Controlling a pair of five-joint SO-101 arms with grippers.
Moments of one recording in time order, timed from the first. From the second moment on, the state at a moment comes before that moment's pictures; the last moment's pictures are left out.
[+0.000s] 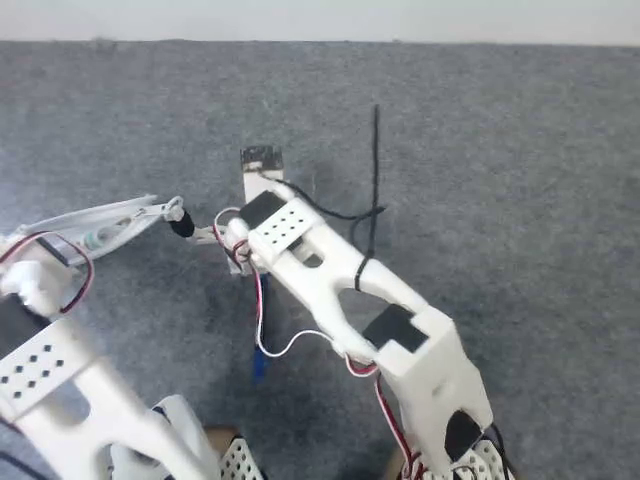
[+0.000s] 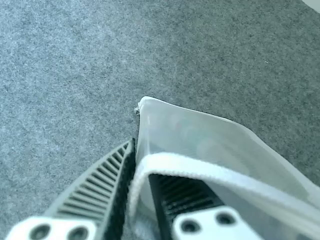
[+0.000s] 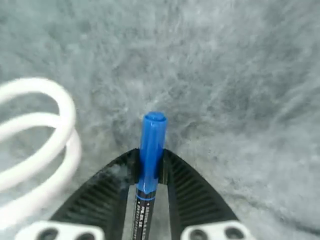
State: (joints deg) left arm -46.8 -45.1 33.5 72.6 13.0; right arm -47.3 29.5 -16.2 73.5 -37.0
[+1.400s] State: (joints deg) left arm -20.7 -45.1 25.7 80.6 12.4; right arm -38.2 2.5 -16.2 88.5 -37.0
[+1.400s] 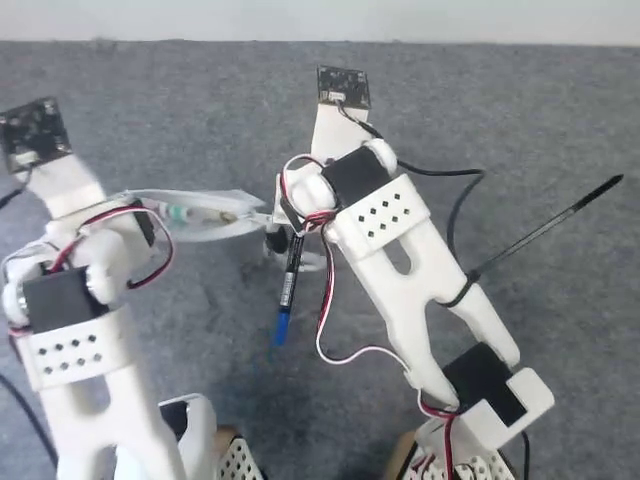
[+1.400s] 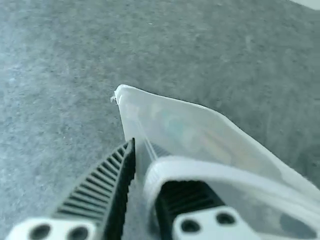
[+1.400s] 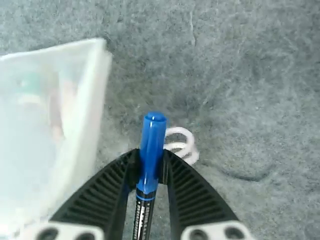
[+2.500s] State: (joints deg) left arm -15.8 -45.1 27.1 81.9 10.4; right arm -34.1 -17.3 -16.2 93.6 -37.0
